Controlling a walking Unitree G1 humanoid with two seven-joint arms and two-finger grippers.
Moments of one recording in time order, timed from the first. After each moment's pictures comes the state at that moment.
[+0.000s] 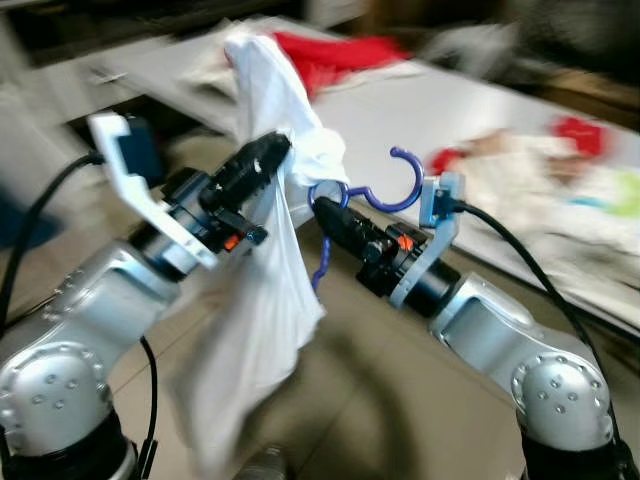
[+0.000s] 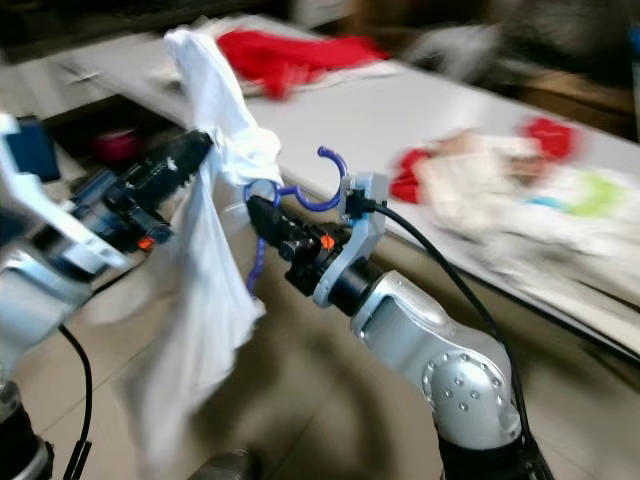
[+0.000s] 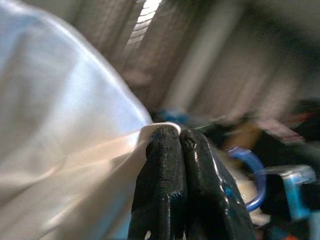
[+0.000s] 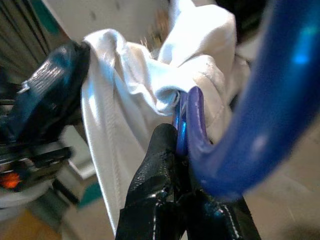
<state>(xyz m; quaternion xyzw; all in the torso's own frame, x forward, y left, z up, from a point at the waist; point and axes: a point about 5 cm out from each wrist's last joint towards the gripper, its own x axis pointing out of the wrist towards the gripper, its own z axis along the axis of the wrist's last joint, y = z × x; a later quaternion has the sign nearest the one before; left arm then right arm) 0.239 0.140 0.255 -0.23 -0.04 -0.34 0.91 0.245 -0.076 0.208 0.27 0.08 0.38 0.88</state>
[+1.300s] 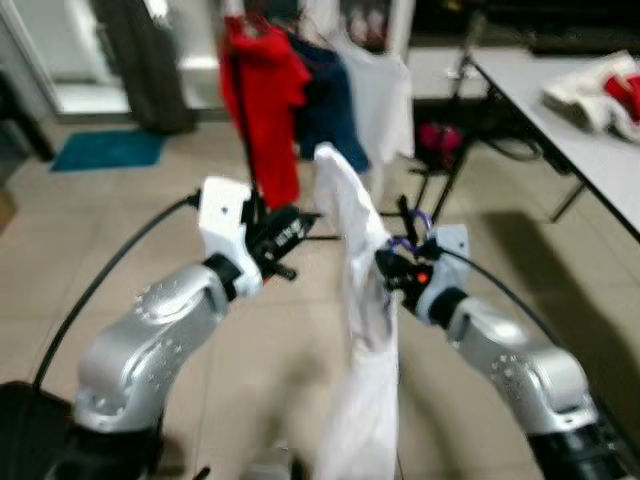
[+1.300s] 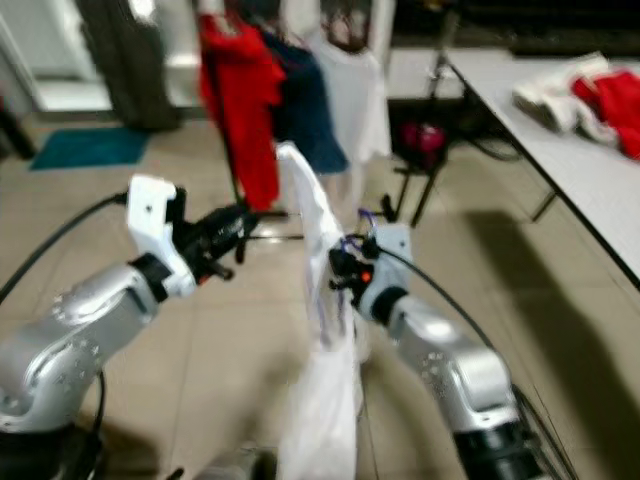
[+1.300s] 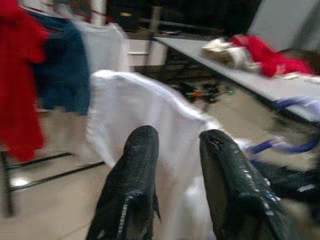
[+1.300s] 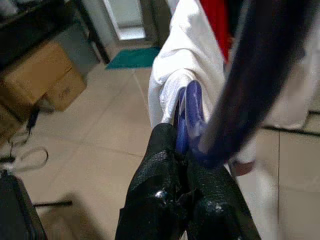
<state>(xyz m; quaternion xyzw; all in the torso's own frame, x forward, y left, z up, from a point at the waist) 0.272 0.135 0.187 -0.05 0.05 -0.27 0.96 0.279 -0.133 0.122 0.09 0.16 0.25 0.95</state>
